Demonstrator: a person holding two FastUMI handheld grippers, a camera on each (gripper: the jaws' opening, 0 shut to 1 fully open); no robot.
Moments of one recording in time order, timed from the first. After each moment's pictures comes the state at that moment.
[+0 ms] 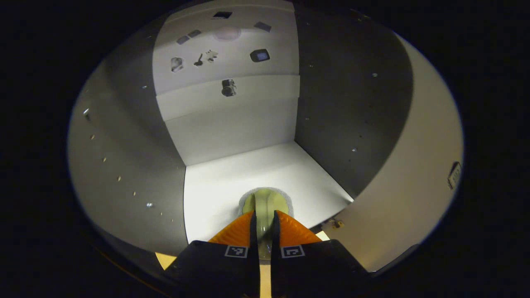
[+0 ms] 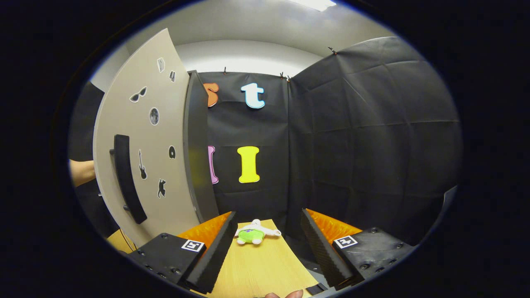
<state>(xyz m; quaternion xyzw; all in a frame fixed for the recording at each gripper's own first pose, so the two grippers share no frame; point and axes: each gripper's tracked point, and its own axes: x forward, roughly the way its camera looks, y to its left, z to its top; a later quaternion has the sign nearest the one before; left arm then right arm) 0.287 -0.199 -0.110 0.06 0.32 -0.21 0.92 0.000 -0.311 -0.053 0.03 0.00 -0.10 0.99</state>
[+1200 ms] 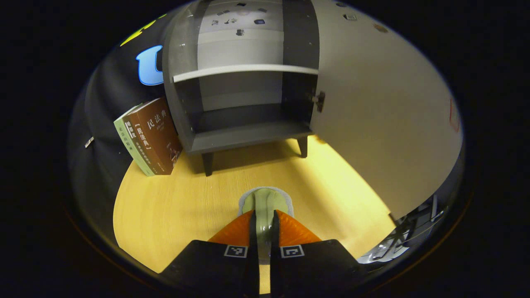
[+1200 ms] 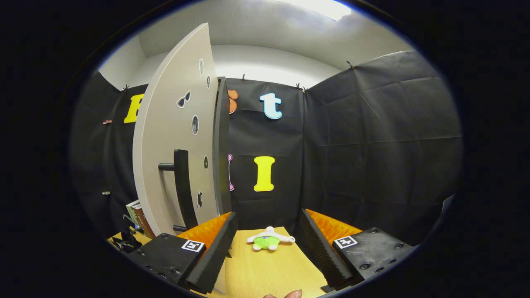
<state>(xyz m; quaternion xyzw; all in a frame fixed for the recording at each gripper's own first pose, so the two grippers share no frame) 0.044 -0.178 -0.402 0.06 0.35 -0.16 0.92 -0.007 -0.227 -0.026 0.01 -0.03 -0.09 1.00</state>
